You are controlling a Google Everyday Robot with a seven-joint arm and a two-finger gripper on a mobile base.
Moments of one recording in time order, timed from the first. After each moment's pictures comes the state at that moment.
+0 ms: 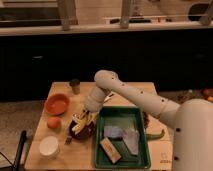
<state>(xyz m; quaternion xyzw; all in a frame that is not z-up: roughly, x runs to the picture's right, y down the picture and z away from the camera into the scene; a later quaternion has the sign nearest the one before) -0.106 0.164 0.748 -0.31 -0.47 -0.35 0.75</state>
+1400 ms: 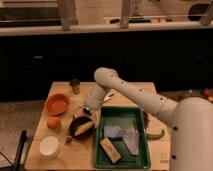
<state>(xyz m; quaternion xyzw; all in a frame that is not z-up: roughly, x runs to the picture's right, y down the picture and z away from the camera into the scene) -0.102 0.157 0.748 -0.32 -0.47 -0.35 0.74</state>
